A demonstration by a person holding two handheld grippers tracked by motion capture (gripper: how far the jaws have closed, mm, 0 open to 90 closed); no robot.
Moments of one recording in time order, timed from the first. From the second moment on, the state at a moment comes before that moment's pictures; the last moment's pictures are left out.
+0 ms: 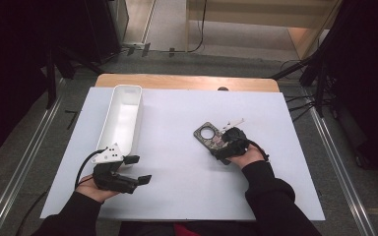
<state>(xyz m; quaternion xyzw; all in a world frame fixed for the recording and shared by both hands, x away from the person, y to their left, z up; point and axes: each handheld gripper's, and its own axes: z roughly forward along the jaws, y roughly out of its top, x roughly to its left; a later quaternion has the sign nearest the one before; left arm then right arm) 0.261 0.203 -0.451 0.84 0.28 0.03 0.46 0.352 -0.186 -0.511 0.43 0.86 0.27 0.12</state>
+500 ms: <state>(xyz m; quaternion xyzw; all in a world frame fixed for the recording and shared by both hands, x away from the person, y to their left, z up) 0.261 0.203 -0.450 0.84 0.29 0.03 0.46 0.355 -0.191 -0.509 0.43 0.85 0.28 0.10</state>
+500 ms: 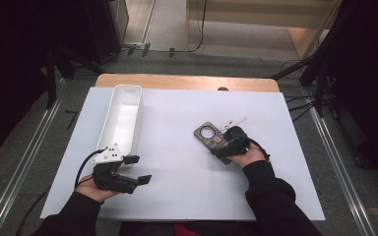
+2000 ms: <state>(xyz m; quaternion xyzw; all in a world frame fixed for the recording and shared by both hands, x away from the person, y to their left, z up) 0.268 0.185 -0.445 0.82 0.34 -0.01 0.46 0.366 -0.209 -0.488 0.48 0.77 0.42 -0.04</state>
